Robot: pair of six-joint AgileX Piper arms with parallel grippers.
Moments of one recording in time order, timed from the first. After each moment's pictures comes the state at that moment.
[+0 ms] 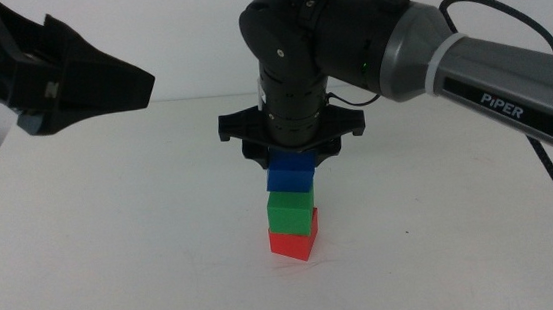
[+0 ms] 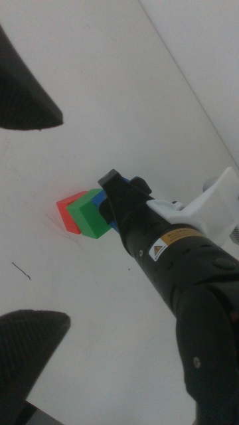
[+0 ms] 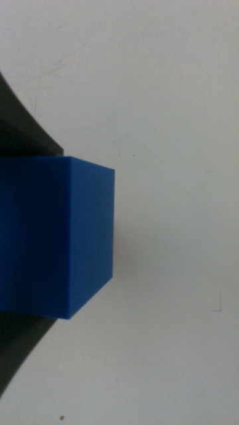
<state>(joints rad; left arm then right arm) -0.15 1.09 -1.34 -0.61 1.14 0.66 0.79 2.08 -1.98 -0.23 1.24 0.86</state>
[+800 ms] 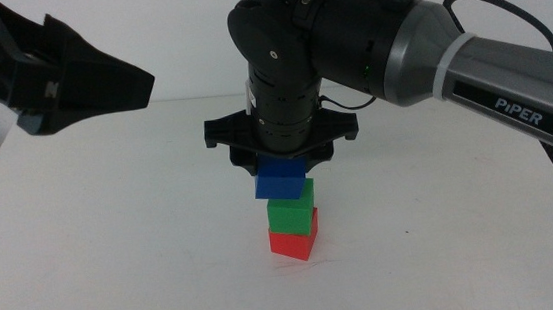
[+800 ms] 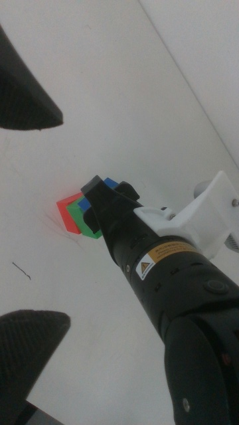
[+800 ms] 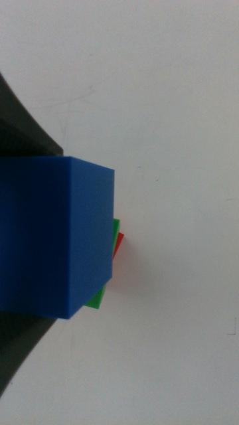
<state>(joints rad) -0.15 1.09 -1.34 -0.61 1.14 0.66 0.83 2.04 -1.96 -0.21 1.24 0.86</state>
